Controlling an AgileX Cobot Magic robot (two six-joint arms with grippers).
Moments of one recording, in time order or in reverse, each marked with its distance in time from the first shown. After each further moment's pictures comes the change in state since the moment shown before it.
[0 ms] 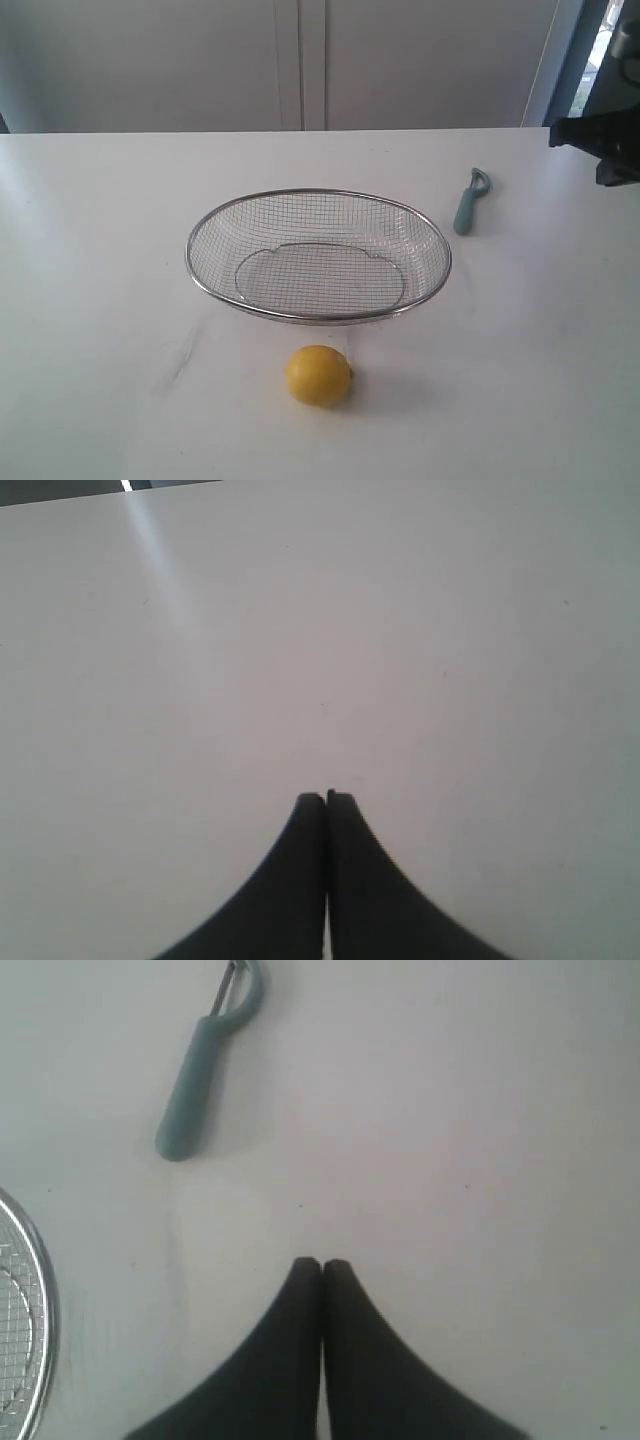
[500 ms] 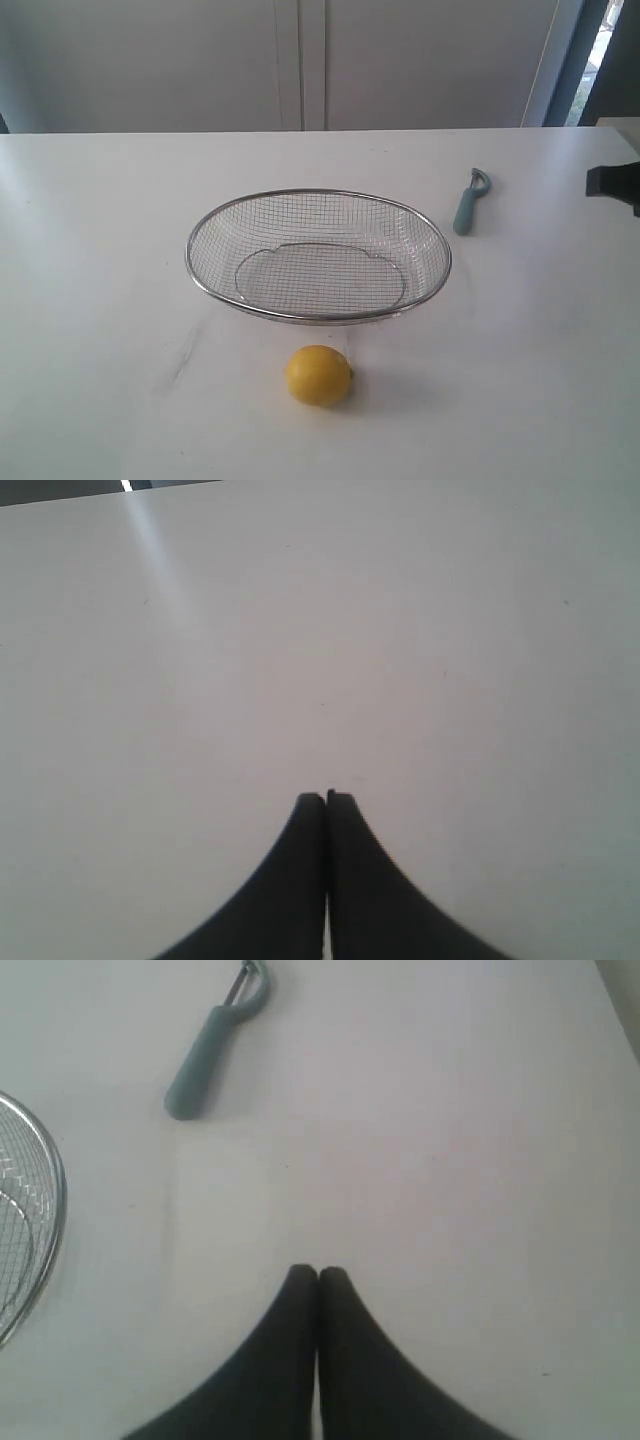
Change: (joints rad) left arm 0.000 0.000 0.000 0.000 0.000 0.000; right arm 0.000 -0.317 0.309 -0.021 -0.134 -0.041
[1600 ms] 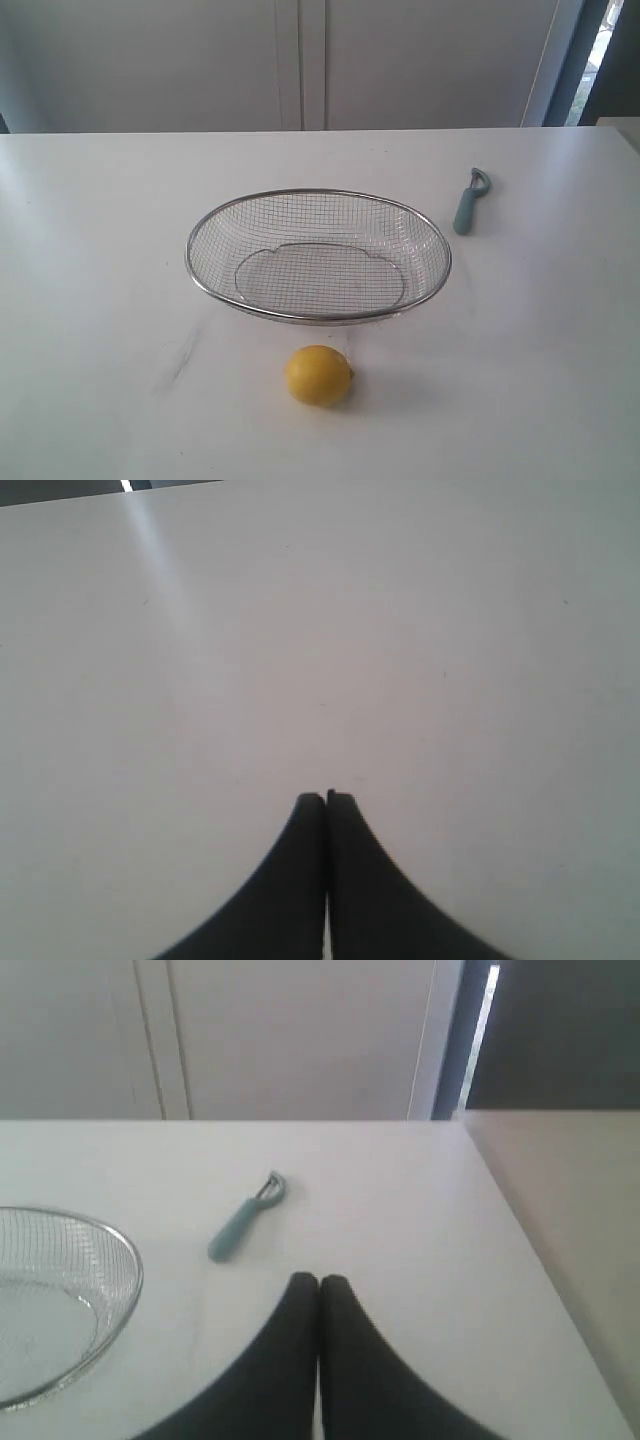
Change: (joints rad) left arm 0.000 0.000 0.000 0.000 0.000 0.000; right arm 0.000 -0.738 0.266 -0.004 -0.020 -0.083
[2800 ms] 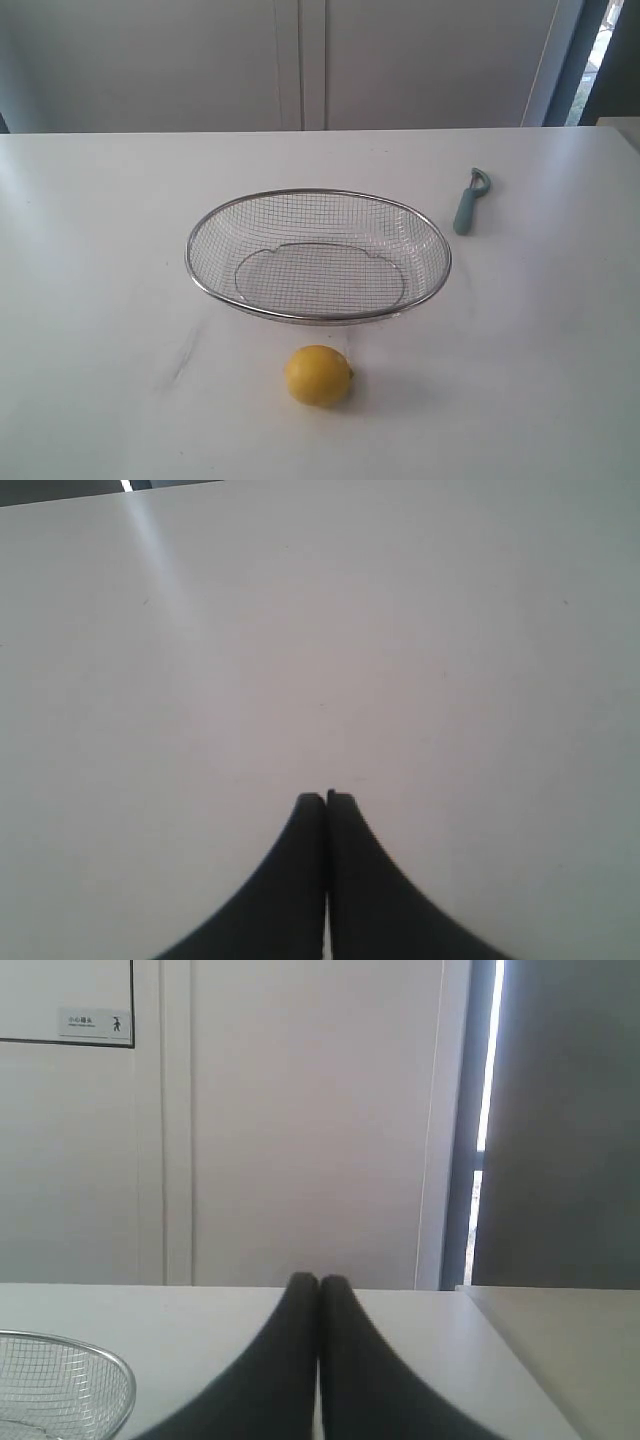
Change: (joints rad) left arm 0.000 0.000 0.000 0.000 0.000 0.000; right arm 0.000 -0.466 0.538 0.000 -0.542 -0.021
